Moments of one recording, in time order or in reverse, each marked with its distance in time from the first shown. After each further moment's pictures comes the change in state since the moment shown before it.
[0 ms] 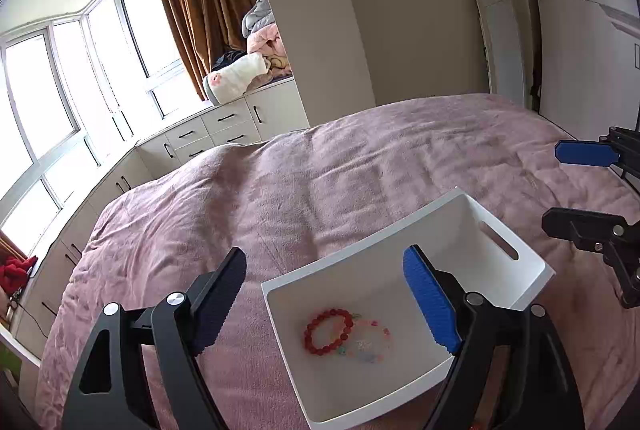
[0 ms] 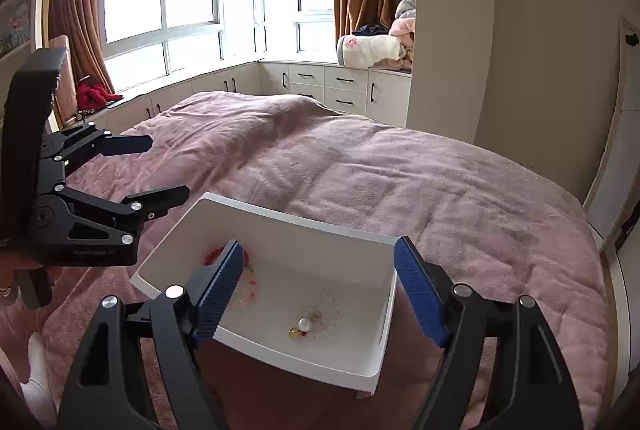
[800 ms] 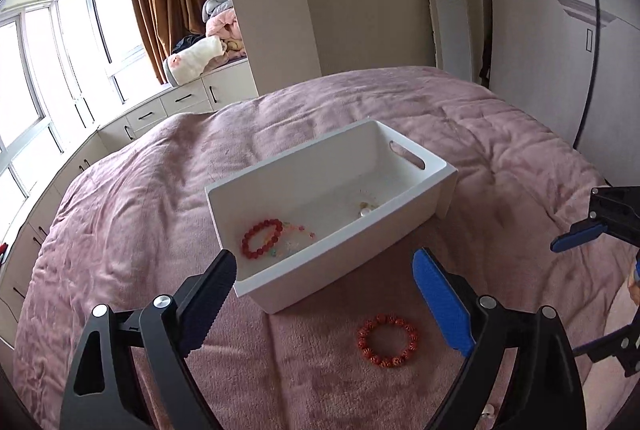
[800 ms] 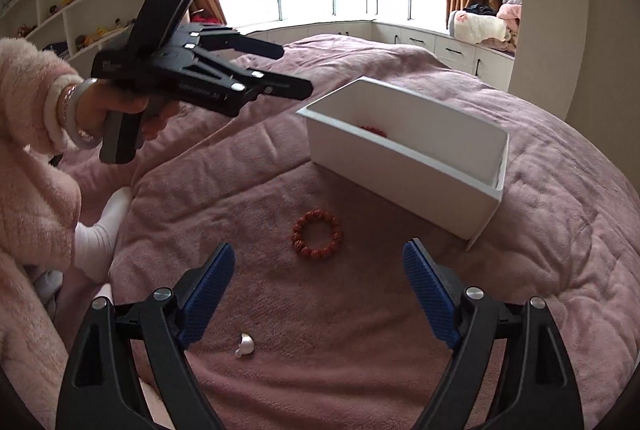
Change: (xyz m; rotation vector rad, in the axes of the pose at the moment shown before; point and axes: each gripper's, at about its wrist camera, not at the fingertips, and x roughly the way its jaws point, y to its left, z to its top) left arm -0.073 -0.038 -0.104 0.021 0.074 -0.175; right arm -0.087 0.093 -0.165 -0.238 0.212 0.355
